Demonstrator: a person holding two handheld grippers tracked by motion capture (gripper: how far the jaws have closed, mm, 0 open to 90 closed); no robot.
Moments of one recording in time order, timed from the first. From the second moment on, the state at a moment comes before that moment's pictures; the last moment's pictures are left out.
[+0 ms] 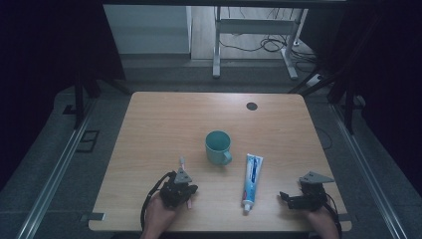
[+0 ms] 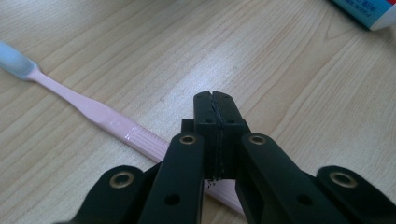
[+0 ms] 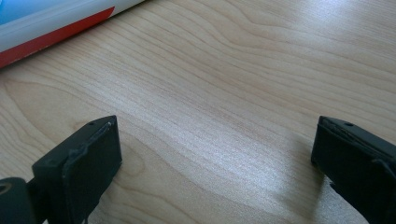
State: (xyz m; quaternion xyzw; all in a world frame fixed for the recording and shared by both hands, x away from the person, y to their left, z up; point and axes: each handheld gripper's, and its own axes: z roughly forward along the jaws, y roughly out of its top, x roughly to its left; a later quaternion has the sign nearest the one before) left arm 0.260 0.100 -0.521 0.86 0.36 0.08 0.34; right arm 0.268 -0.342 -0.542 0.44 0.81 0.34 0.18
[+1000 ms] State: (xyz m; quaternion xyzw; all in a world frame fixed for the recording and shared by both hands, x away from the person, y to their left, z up) left arm 0.251 0.127 -0.528 0.85 0.40 0.07 0.32; right arm 0.268 -0.342 -0.542 0.44 0.81 0.34 0.18
